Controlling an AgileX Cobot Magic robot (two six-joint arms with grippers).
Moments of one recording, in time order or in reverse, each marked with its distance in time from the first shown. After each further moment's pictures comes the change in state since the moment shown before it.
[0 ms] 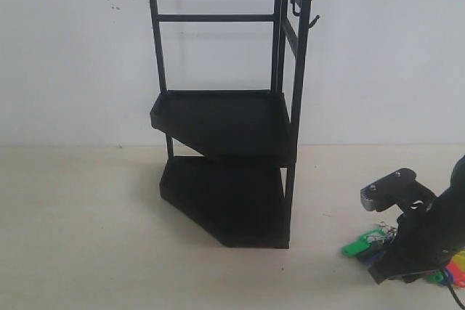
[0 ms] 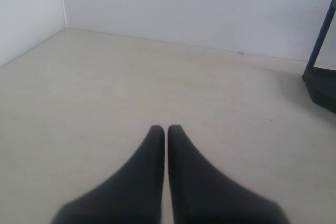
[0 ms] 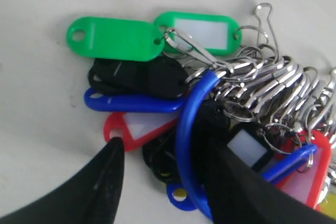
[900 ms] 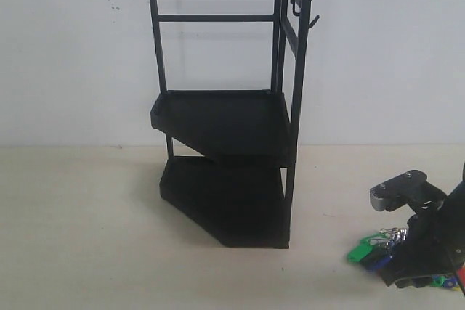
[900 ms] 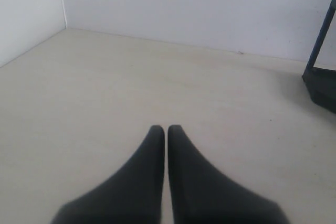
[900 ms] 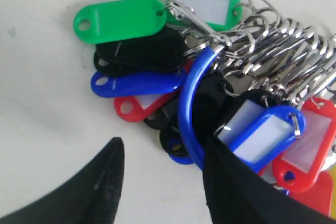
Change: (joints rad) left arm 0.000 0.000 0.000 0.000 0.000 0.000; right arm -0.025 -0.043 0.000 0.001 0.121 0.023
